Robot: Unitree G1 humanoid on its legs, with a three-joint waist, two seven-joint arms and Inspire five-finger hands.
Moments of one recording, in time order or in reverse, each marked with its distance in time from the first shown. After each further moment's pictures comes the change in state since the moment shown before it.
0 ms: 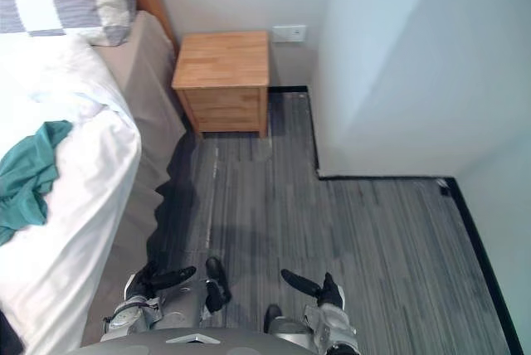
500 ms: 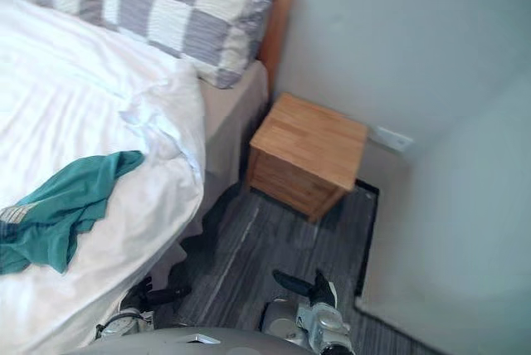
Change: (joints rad) left arm -0.016 0.057 -0.090 0.093 -0.008 0.029 -0.007; right arm -0.021 0.007 -0.022 -0.006 -0.050 0.005 0.018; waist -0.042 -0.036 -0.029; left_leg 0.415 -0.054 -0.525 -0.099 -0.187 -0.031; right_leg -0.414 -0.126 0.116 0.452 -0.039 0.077
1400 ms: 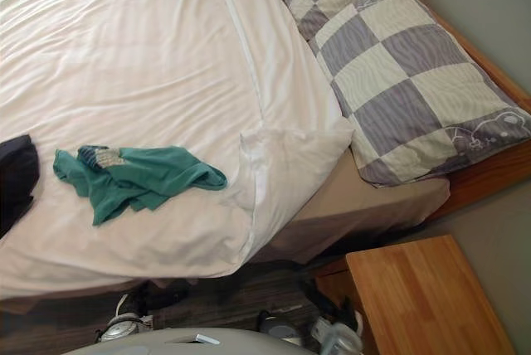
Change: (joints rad) left arm 0.009 -0.013 0.051 0.025 0.018 0.002 0.037; right arm 0.118 -0.012 -0.247 -0.050 0.159 -0.015 -0.064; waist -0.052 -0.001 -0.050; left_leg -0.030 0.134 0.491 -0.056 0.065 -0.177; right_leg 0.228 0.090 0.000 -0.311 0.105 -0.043
